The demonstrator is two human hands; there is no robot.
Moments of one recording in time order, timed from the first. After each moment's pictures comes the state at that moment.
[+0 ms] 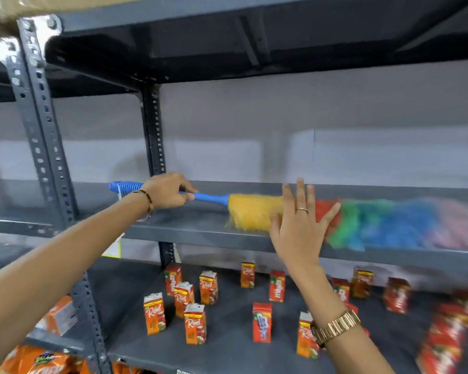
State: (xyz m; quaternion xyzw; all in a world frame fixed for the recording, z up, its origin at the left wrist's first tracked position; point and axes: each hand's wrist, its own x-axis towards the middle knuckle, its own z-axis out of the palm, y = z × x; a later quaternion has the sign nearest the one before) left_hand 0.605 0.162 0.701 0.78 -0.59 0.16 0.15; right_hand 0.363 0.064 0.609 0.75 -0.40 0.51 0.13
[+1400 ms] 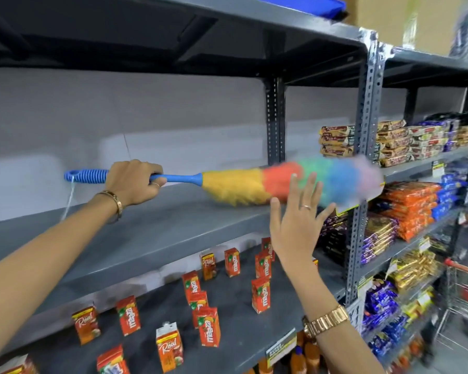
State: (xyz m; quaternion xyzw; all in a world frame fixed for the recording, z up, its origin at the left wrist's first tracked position) left_hand 0.371 -0.019 0.715 0.53 -0.76 0.28 0.24; right_hand 0.098 0.050 0.604 0.52 -0.63 0.55 0.20
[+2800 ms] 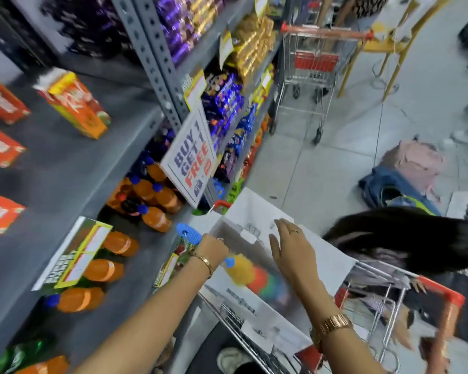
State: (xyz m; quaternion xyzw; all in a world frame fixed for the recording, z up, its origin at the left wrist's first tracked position) left_hand -0.044 0.051 0.107 0.05 -0.92 0.14 -0.37; right_hand -0.145 0.206 0.136 0.36 -0.89 0.26 -0.11
